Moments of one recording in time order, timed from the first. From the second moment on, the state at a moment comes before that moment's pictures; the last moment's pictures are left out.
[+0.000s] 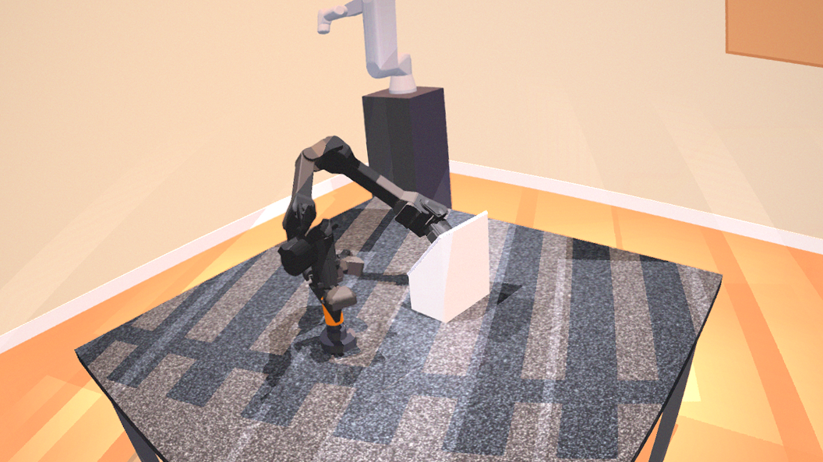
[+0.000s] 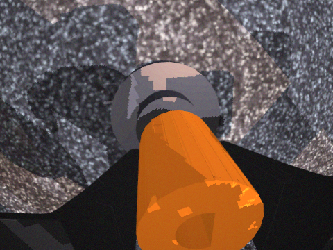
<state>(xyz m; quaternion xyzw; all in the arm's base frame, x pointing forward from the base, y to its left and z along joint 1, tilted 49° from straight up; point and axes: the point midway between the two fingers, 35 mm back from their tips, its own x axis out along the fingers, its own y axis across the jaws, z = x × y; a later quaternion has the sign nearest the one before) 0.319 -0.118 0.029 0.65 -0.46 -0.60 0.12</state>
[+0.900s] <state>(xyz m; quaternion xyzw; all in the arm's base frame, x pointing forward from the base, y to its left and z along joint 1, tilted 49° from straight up) 0.318 -0.120 0.029 0.56 -0.74 -0.13 -0.35</state>
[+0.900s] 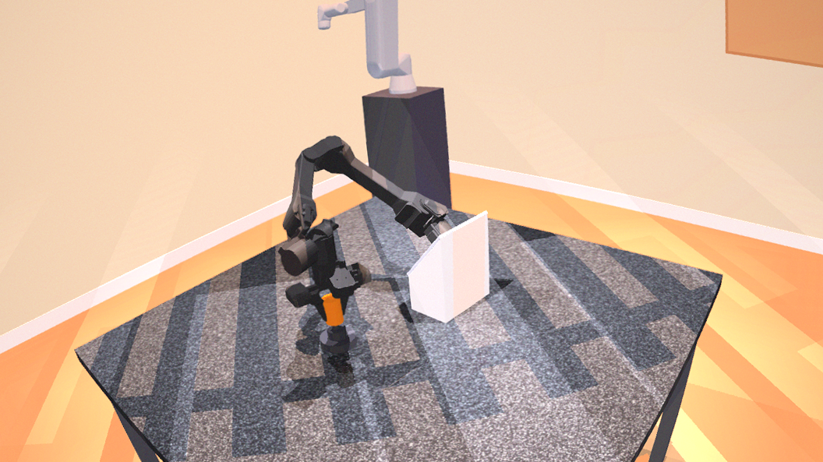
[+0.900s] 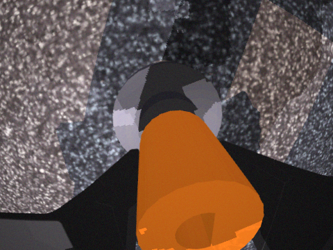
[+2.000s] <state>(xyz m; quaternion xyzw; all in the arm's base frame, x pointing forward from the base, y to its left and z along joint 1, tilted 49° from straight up) 0.321 -0.117 0.028 0.18 -0.64 0.40 -0.63</state>
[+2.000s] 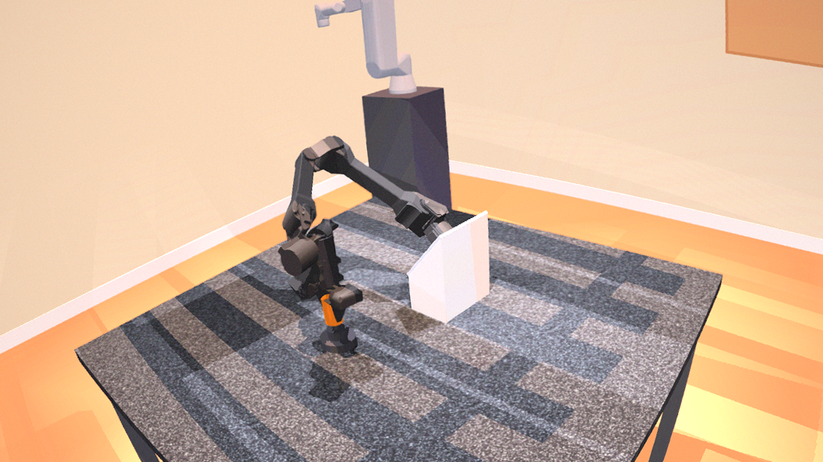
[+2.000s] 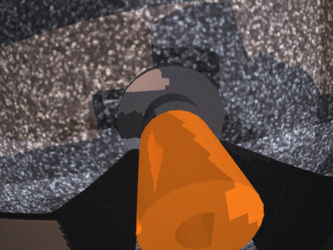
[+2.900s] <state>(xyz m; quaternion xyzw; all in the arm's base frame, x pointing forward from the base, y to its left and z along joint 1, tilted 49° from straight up) 0.318 -0.119 0.028 0.18 -0.63 0.40 -0.64</state>
